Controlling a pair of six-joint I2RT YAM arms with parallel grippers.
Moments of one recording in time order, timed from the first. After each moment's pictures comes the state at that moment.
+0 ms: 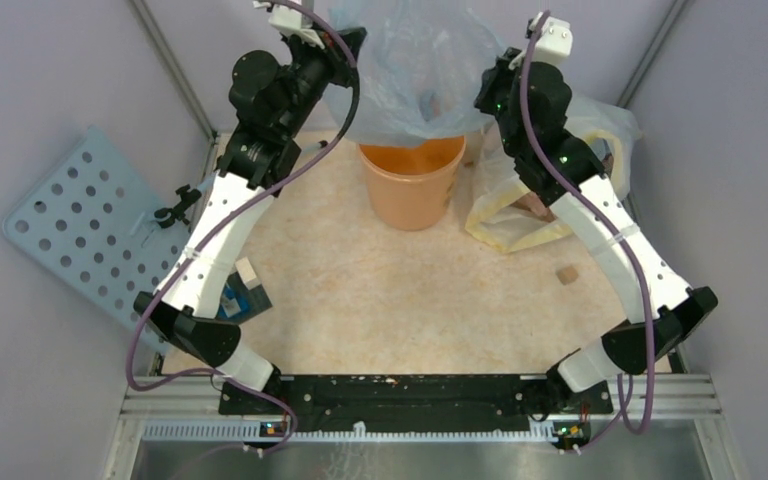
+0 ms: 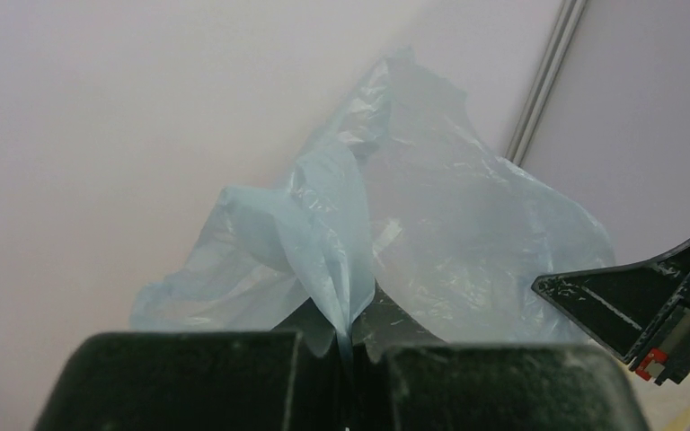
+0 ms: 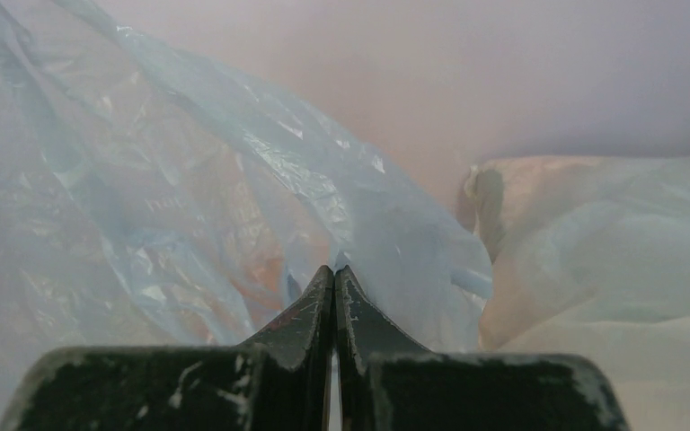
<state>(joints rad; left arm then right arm) -0.46 1.57 1.93 0.00 0.08 -0.19 0.56 1.51 1.85 -0.28 0.52 0.32</state>
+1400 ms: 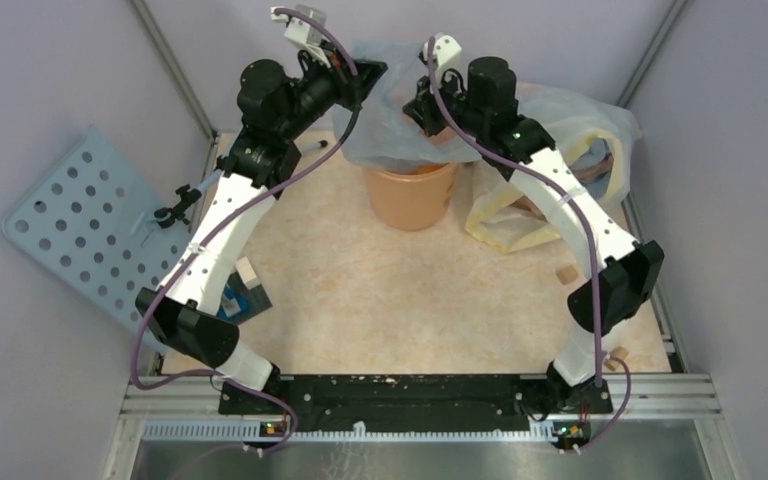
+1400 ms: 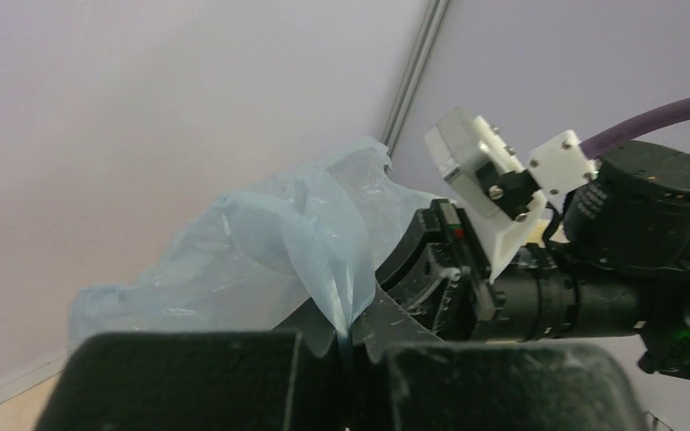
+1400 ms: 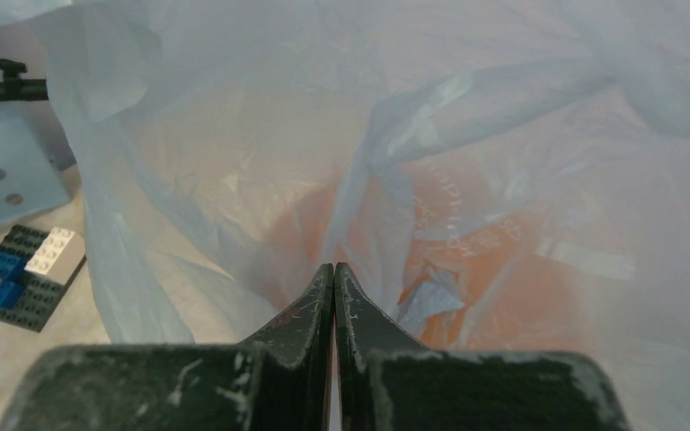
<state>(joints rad) -0.41 1.55 1.78 0.02 0.38 -0.36 0.54 1.73 1.90 -0.34 -0.25 -0.07</state>
